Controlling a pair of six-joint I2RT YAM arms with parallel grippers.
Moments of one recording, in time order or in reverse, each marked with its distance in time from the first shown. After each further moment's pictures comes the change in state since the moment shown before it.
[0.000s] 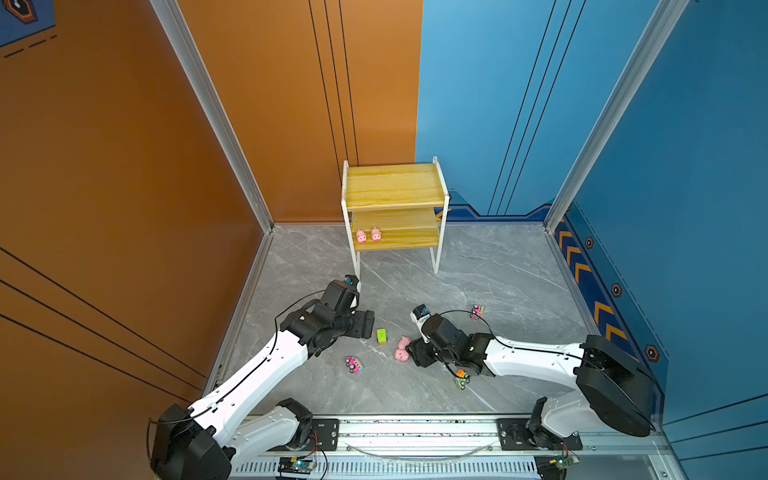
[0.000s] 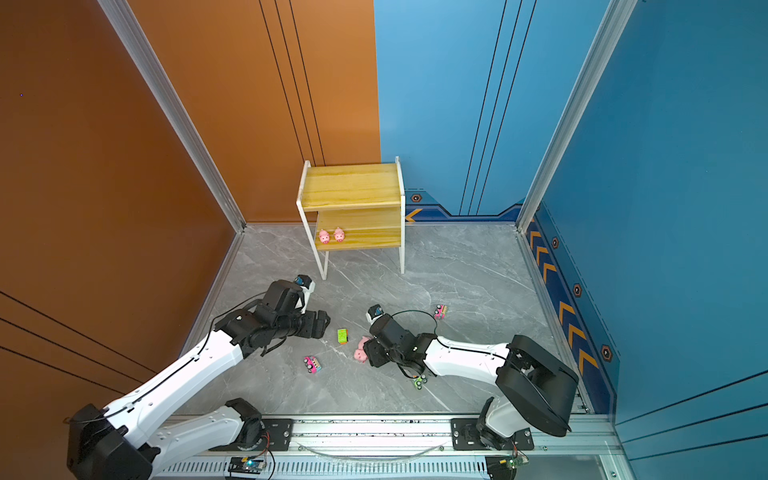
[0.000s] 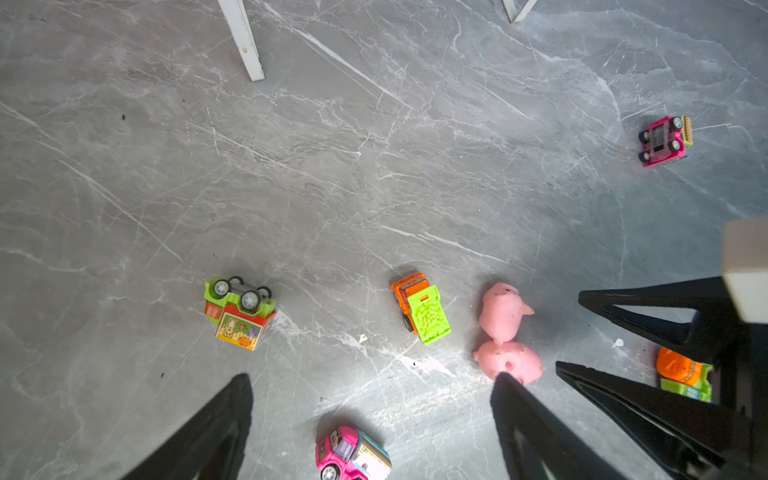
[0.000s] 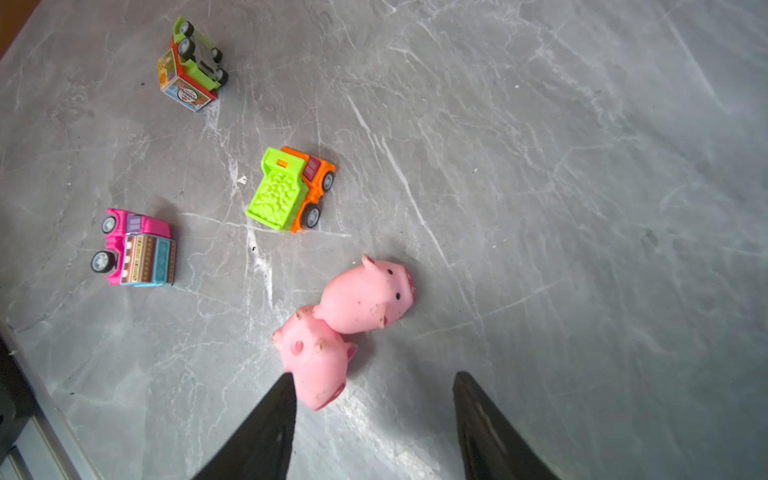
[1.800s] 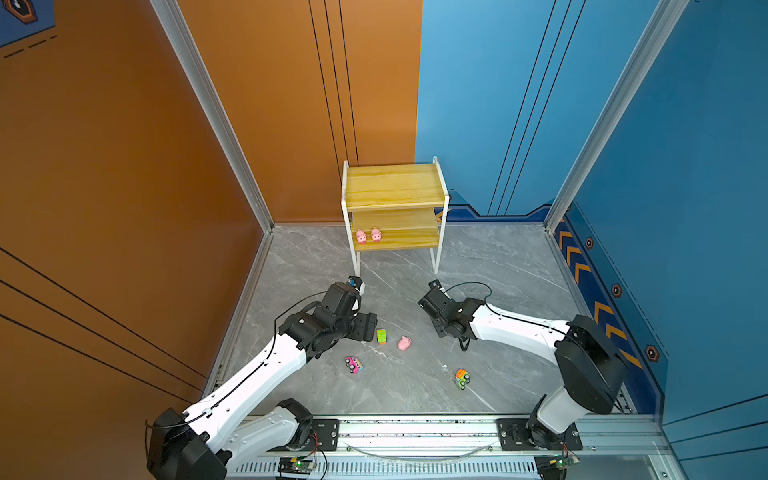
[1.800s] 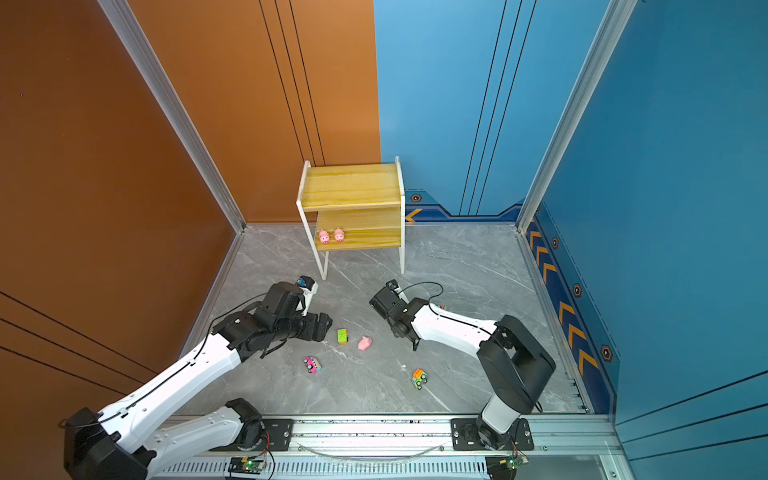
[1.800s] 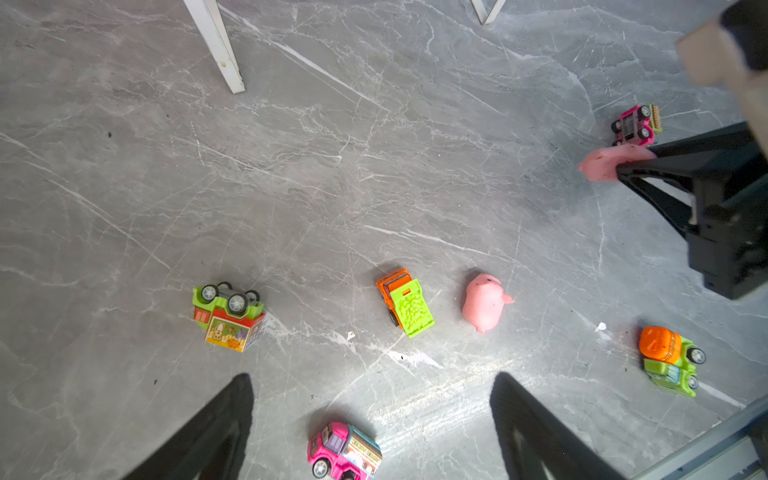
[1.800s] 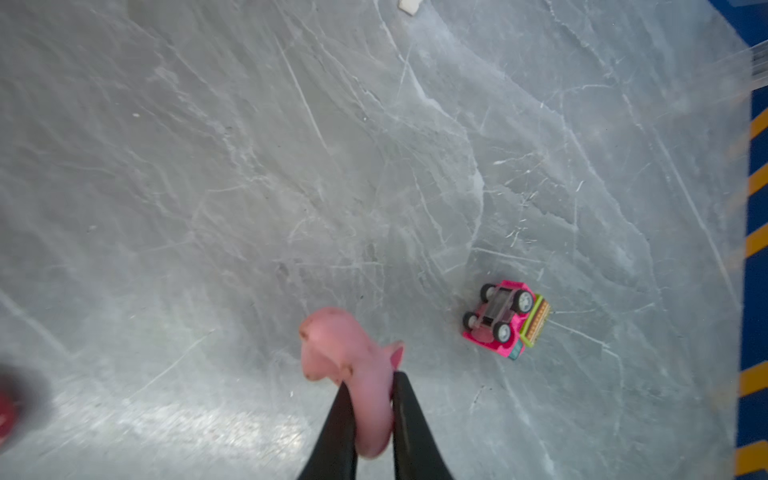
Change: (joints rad) left arm -0.039 -0.040 0.000 -0.004 -0.003 0.012; right arm -0.168 0.219 0.371 -0.560 0.505 -0.188
